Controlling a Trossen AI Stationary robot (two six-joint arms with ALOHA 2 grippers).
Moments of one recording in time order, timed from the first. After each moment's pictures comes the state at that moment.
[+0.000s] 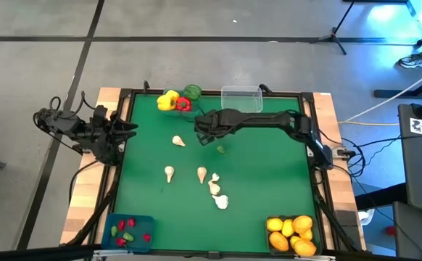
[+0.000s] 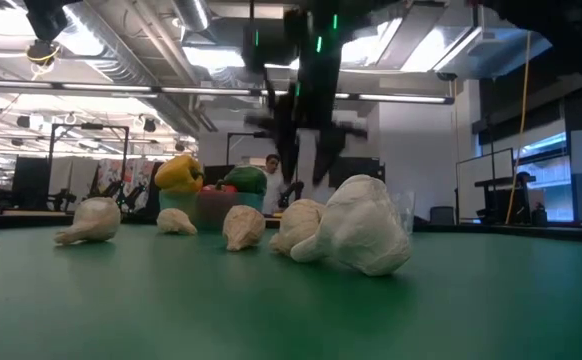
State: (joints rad) left arm -0.44 0.20 0.71 -0.60 -0.59 -0.62; right arm -0.11 2.19 1.94 -1.09 0.28 0.87
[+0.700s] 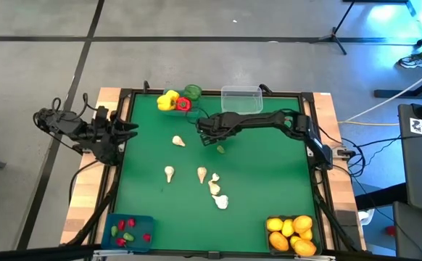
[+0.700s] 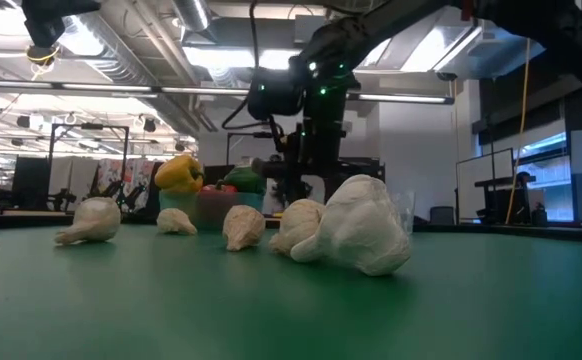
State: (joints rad) left arm -0.44 0.20 0.71 -0.67 -0.61 -0.62; right arm -0.17 2.22 1.74 -0.89 0.24 0.94
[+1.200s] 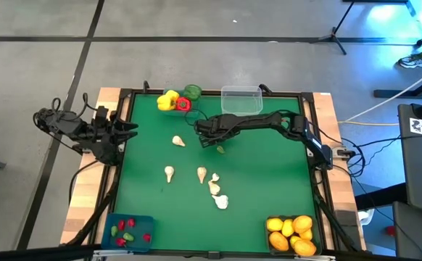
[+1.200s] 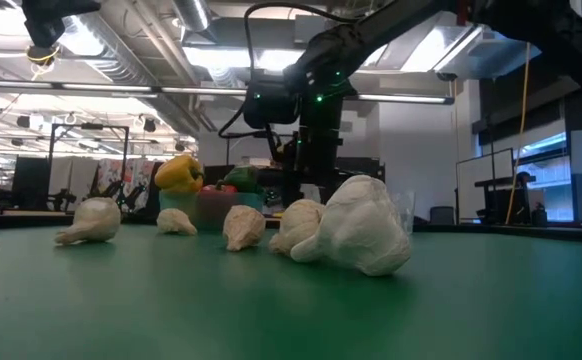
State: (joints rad) left arm -0.44 0.20 0.71 -0.67 -0.62 -0.63; right arm -0.17 2.27 1.74 -0.88 0.19 0.97
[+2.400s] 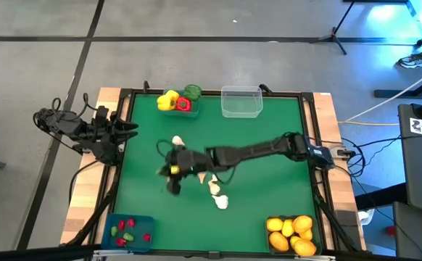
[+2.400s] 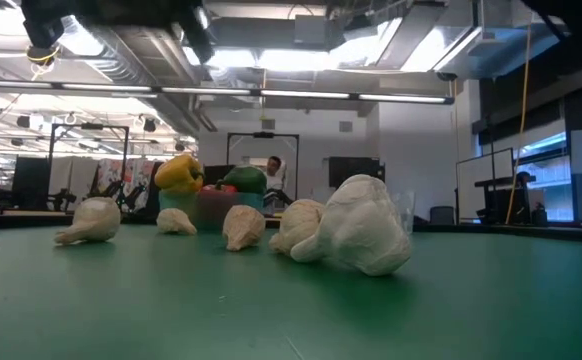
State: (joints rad) left arm -0.44 0.20 0.71 -0.67 -0.62 -0.66; right arm 0.17 2.28 2.08 -0.26 0.08 0.45
